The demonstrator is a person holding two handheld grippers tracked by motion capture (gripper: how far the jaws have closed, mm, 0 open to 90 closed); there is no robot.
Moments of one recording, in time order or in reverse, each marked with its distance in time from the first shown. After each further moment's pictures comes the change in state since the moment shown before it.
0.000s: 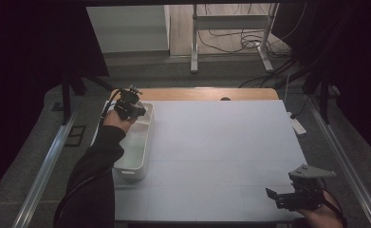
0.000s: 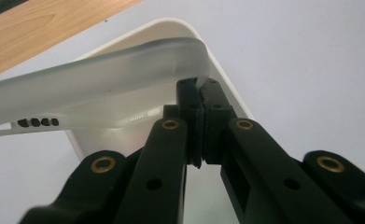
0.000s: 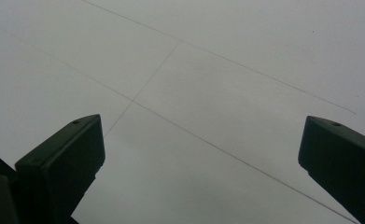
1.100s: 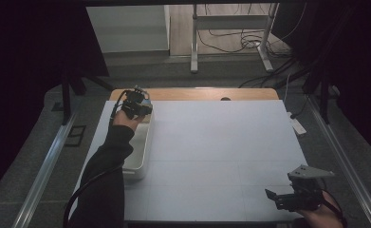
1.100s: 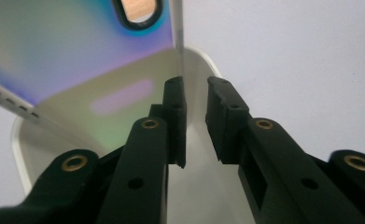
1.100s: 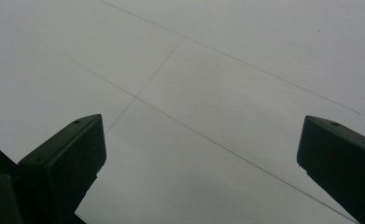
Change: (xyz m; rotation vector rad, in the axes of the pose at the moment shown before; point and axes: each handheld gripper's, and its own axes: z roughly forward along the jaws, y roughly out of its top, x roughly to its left) left arm 0.005 0.008 0.033 -0.057 -0.003 -0.066; right arm 0.002 0.000 0.000 0.013 0.008 -0.014
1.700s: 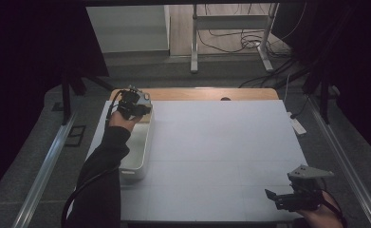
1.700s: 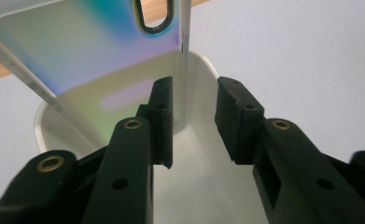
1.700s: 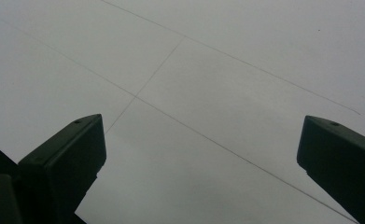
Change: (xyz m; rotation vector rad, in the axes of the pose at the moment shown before) left arm 0.005 -0.008 -0.015 -0.062 -0.038 -0.021; right arm 0.000 0.000 0.000 0.001 -0.002 -0.003
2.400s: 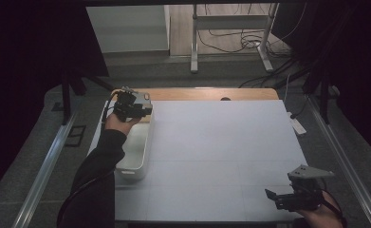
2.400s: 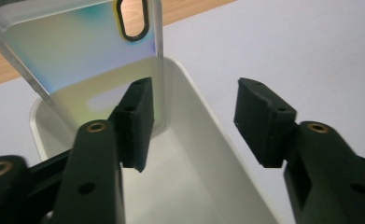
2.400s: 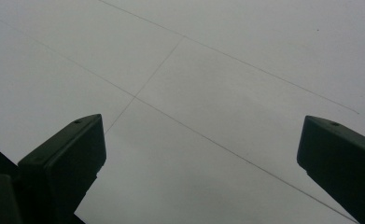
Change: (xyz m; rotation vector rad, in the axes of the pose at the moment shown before) left arm -0.003 -0.010 -0.020 -0.081 -0.076 0.005; right arm 0.000 0.000 0.000 -0.001 -0.003 0.003
